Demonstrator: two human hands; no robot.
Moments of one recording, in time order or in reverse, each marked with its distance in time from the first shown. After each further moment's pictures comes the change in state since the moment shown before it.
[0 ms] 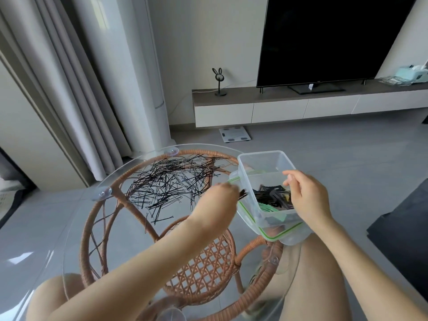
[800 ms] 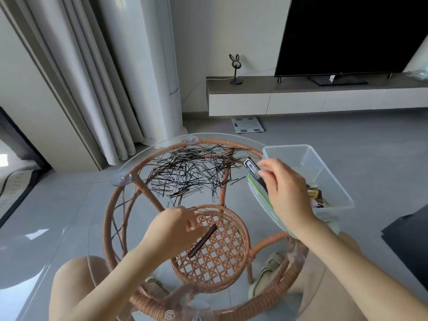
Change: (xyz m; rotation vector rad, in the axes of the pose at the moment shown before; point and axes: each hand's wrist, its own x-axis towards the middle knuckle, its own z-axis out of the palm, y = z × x) left_hand -0.085 -0.111 0.013 -0.154 -0.067 -0.271; right_hand -0.007 -0.121 0.028 0.180 0.005 -0.294
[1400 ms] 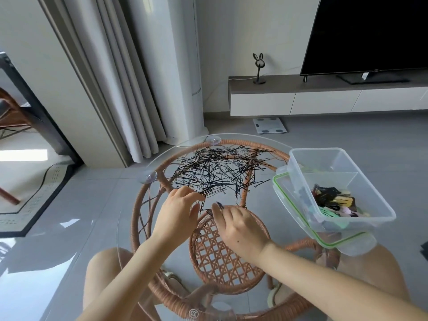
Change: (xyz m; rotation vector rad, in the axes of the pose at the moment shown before) left_hand 0.006 -0.029 -0.007 -0.034 0.361 -0.017; right_hand -0.059 -0.034 0.104 -0.598 -0.344 -0.688
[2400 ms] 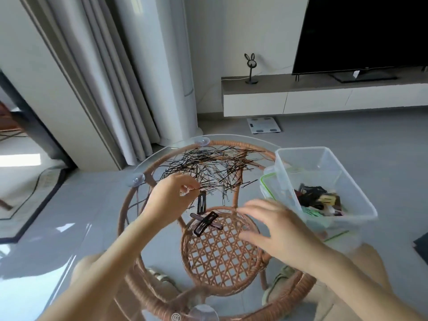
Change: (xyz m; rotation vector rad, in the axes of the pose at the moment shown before) left_hand 0.036 0.027 -0.021 -0.094 -0.125 -0.045; right_hand -0.045 0.071 -0.078 0.877 -0.240 0.410
